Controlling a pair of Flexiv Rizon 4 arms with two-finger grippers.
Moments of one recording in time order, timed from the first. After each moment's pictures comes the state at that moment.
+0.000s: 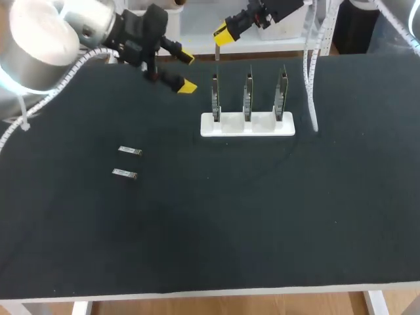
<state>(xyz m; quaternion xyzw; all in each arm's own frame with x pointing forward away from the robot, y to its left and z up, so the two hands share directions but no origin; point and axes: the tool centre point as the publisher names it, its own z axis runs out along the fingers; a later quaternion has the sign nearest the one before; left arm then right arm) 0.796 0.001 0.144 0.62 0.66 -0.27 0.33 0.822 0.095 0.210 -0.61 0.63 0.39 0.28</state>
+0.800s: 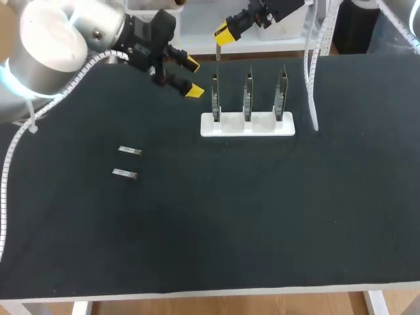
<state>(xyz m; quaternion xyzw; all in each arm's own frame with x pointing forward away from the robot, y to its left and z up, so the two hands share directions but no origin) 0.796 -0.010 0.131 0.59 0.68 -0.30 0.31 0.822 0.093 0.211 -0.61 0.63 0.39 0.28</state>
